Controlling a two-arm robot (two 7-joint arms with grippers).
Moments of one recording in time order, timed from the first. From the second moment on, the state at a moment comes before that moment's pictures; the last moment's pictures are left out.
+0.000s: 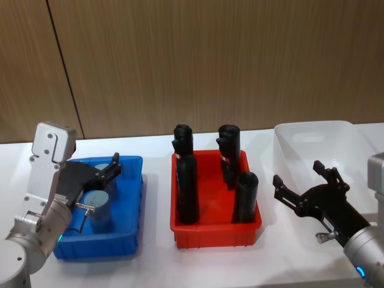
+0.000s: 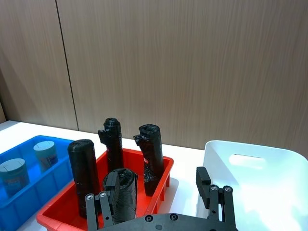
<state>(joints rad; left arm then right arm) -0.24 0.41 0.29 -1.63 -0.26 0.18 0.04 -0.01 0.34 -0.23 -1.77 0.29 0.03 0.07</state>
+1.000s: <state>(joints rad) -0.25 0.42 0.28 -1.61 -0.25 0.20 0.03 -0.01 0.34 -0.23 -1.77 0.29 0.03 0.07</state>
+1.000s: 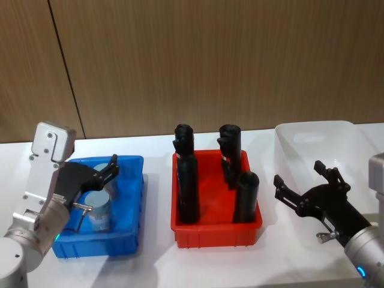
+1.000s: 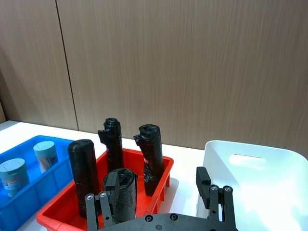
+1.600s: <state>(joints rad) -0.29 0.43 0.24 -1.51 -0.33 0.33 0.00 -0.01 0.34 -0.23 -1.77 0.29 0.03 0.07</state>
